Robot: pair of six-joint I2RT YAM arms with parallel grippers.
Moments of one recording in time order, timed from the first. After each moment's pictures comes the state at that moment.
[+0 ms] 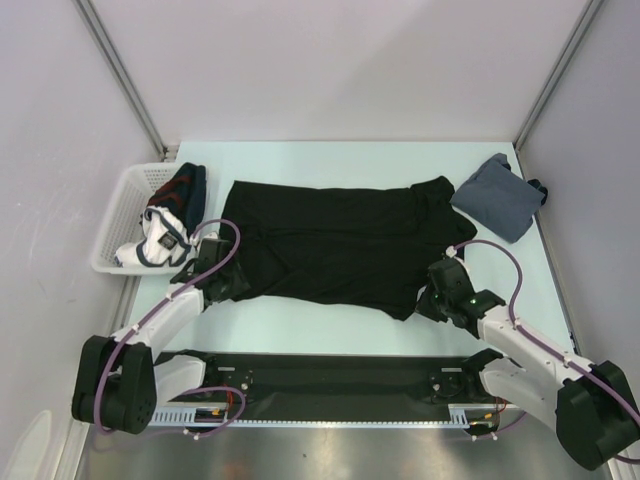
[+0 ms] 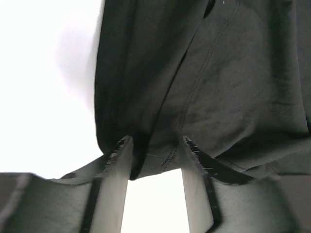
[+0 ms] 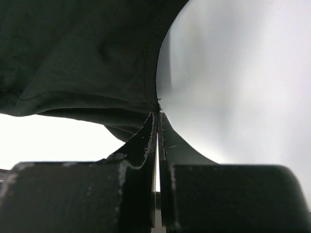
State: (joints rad) left arm -0.20 1.12 0.50 -0.36 -0.11 -0.63; right arm 0.47 0.94 0.40 -0.43 0.07 0.84
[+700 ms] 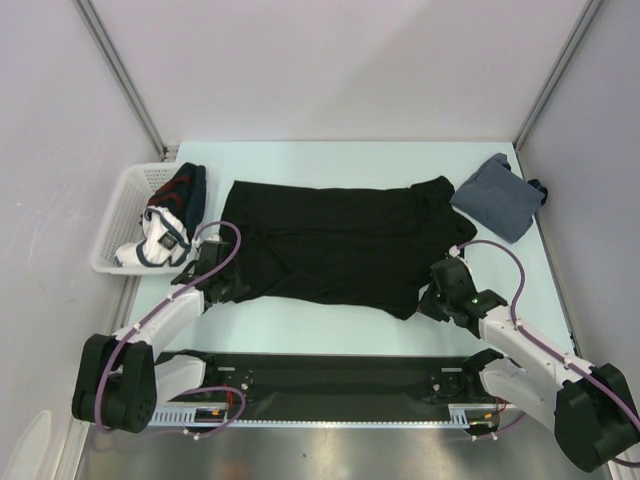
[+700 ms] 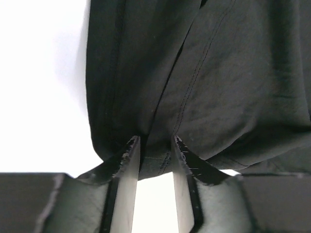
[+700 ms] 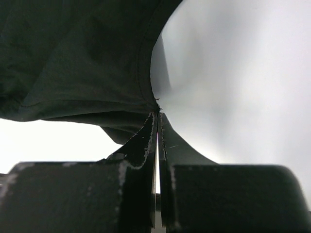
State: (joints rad) left arm -0.20 1.13 0.49 -0.34 -0.09 -0.63; right arm 0.45 0.93 0.40 -0.44 0.07 0.84
